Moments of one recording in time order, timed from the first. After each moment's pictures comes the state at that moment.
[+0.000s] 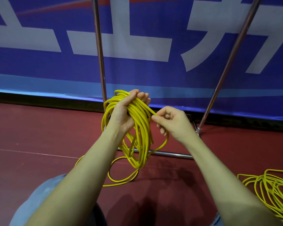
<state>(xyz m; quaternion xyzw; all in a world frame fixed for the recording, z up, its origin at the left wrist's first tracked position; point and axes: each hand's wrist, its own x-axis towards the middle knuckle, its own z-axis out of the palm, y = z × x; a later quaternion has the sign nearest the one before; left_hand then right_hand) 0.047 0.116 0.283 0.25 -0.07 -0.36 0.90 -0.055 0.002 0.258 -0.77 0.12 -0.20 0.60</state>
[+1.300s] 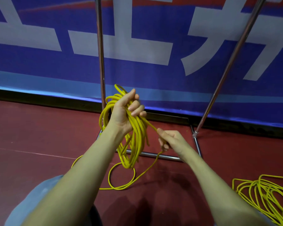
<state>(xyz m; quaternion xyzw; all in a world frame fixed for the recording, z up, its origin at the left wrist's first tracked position) 0.054 0.118 0.281 0.25 -0.14 -0.40 0.87 -0.062 -0.017 0.206 -0.76 0.14 -0.08 0.63</state>
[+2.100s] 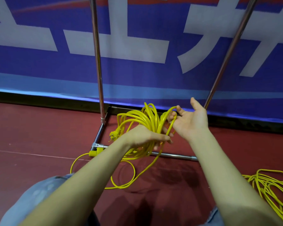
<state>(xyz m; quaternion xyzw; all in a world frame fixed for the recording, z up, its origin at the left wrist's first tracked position) 0.016 0.107 0.242 0.61 -0.43 -0.40 0.53 -0.060 -0.021 0.289 -0.25 0.27 -0.22 0.90</state>
